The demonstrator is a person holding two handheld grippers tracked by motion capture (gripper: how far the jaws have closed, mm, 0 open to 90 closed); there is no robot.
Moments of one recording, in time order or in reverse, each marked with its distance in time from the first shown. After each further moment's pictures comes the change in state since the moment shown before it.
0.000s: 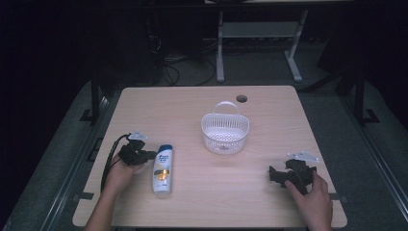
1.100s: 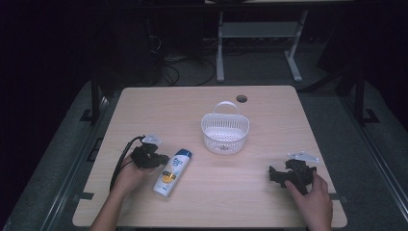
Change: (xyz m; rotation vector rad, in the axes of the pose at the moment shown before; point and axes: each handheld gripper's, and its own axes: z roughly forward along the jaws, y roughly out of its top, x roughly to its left) left arm -0.027 0.011 0.012 0.021 -0.077 0.069; right arm 0.000 0.000 0.000 0.000 0.000 0.000
